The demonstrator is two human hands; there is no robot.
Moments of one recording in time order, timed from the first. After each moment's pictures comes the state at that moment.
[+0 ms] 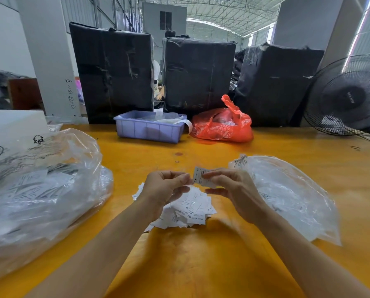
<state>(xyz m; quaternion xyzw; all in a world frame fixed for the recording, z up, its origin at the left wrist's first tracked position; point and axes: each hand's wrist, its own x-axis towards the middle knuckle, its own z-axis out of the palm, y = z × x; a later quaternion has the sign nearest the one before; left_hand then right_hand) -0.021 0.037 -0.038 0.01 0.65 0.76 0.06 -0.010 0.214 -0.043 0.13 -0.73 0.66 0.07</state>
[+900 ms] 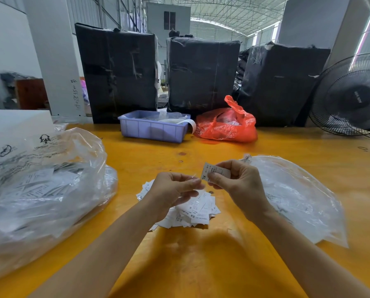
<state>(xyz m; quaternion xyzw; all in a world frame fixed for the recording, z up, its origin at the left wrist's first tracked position) -0.017 0.037 -0.037 0.05 0.68 0.73 0.10 -0.003 0.202 -0.035 0.13 -0.74 0.63 0.20</state>
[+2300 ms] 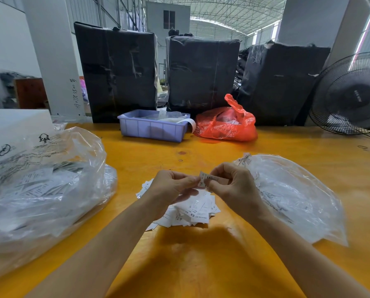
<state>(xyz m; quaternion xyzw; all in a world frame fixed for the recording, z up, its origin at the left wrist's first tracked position) -0.016 0.037 -0.033 0.05 0.70 0.71 0.09 -0.003 0.200 -0.041 0.15 -0.84 0.47 0.24</state>
